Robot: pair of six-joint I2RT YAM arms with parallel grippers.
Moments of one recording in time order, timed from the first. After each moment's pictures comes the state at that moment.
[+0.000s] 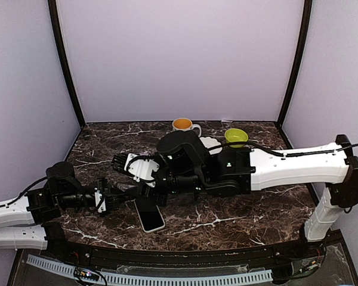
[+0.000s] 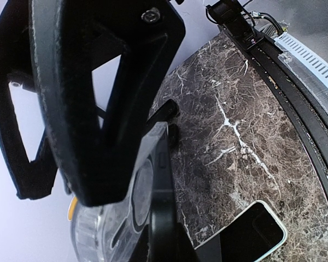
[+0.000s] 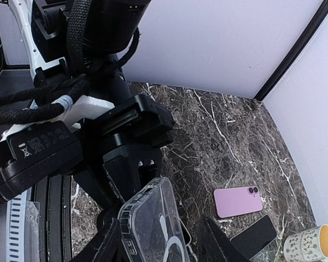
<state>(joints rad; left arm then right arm) -0.88 0.66 0.35 0.07 0.37 0.89 1.38 1.73 1.50 -0.22 0.09 -0.29</state>
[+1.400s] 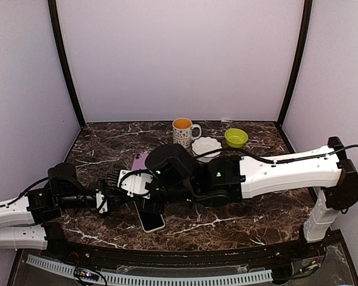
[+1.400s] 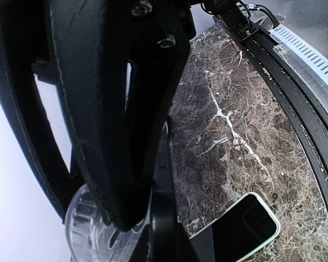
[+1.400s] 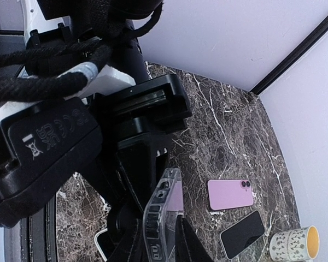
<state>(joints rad) -0.88 0.66 0.35 0.02 0.36 0.89 1.42 1.79 1.52 -0.27 0.19 -0.38</state>
